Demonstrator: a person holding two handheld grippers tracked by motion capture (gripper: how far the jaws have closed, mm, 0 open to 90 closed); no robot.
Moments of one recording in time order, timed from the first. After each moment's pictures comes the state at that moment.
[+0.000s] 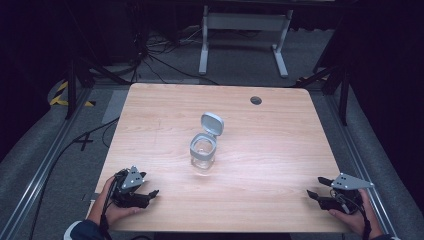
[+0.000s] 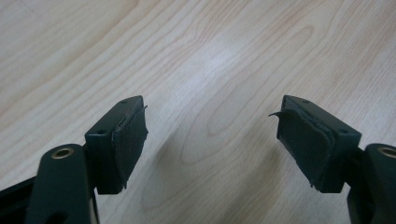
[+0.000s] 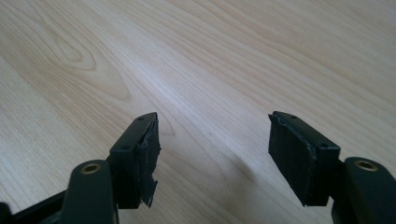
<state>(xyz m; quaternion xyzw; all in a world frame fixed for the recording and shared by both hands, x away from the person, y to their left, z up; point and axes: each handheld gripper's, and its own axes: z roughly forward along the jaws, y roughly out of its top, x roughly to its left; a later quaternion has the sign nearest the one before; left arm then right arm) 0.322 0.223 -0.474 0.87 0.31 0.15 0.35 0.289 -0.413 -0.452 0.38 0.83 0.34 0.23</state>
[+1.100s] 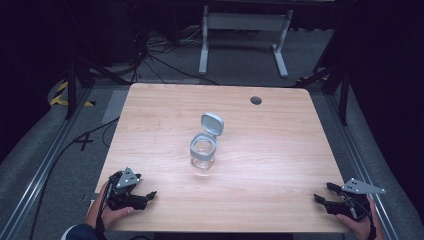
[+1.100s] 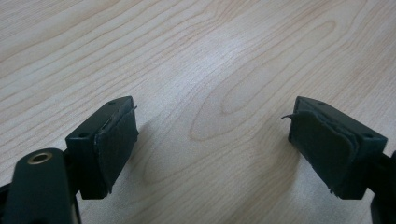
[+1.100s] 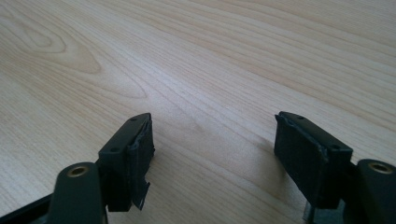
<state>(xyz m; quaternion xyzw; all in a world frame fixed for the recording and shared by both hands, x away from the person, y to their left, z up) 0.321 0.233 -0.482 0.85 0.35 0.14 0.36 0.278 -0.438 -0.467 0.44 0.80 0.35 0.22</state>
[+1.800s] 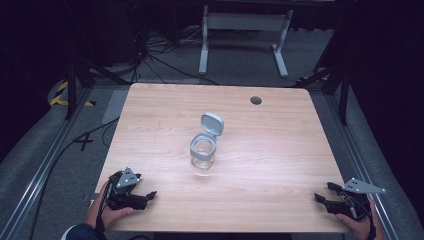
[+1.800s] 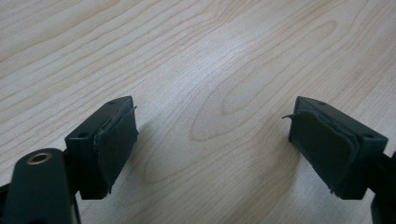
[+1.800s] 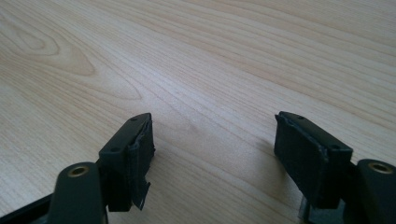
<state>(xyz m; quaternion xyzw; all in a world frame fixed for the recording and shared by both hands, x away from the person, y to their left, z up) 0.322 0.233 -0.482 0.85 0.35 0.14 0.36 0.278 -0.438 -0.467 0.45 0.79 0.35 0.22</state>
